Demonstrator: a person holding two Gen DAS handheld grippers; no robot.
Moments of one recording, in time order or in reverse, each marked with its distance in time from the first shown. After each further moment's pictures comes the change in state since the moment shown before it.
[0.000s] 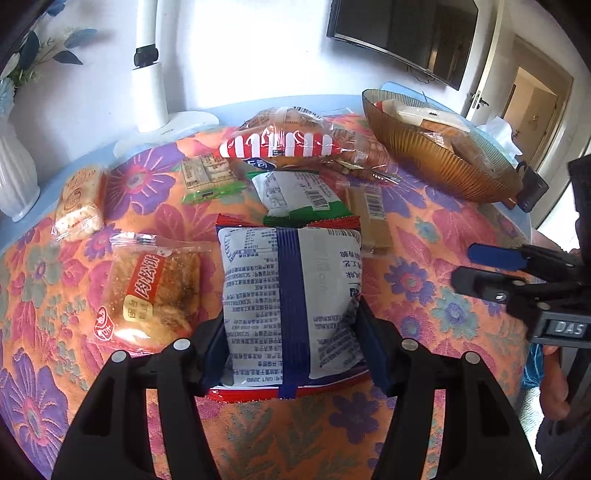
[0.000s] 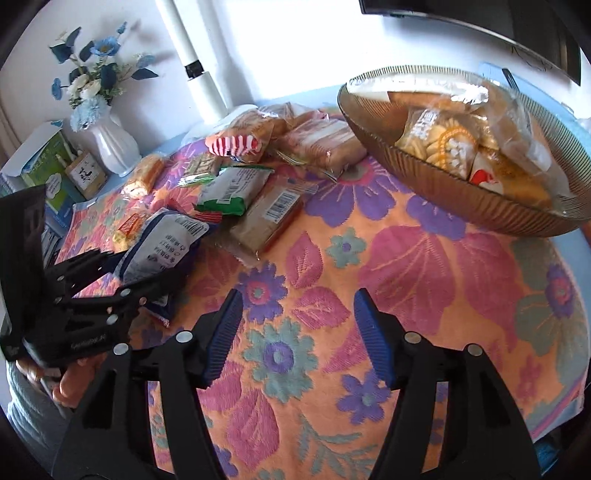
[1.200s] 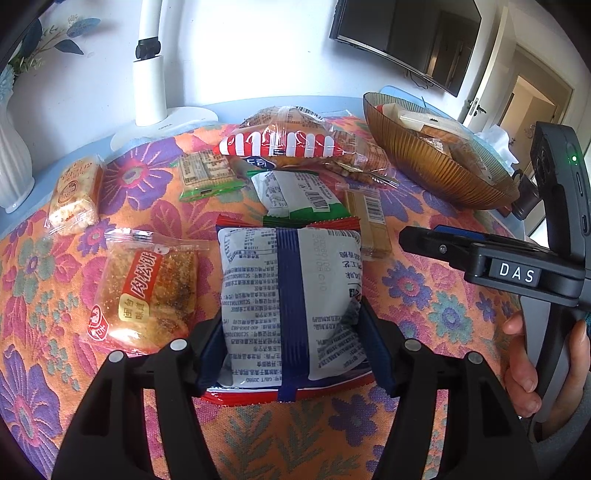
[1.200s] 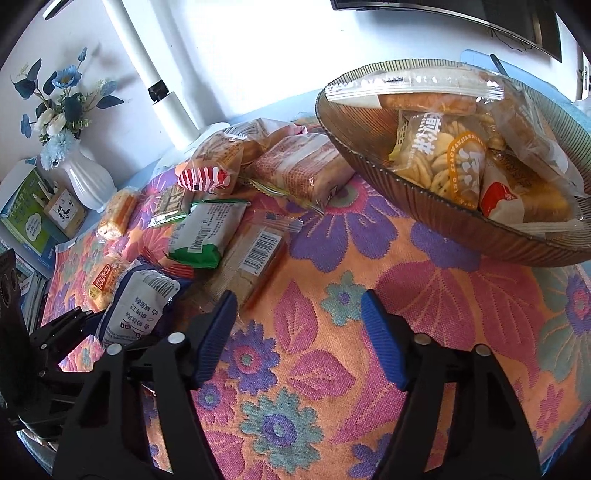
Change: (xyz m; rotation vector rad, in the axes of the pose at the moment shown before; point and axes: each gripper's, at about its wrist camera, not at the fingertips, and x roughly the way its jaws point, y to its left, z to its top) left arm 0.001 0.007 0.000 -0.033 0.002 -0.035; right arm 0.025 -0.008 0.029 0.109 -0.041 -0.031
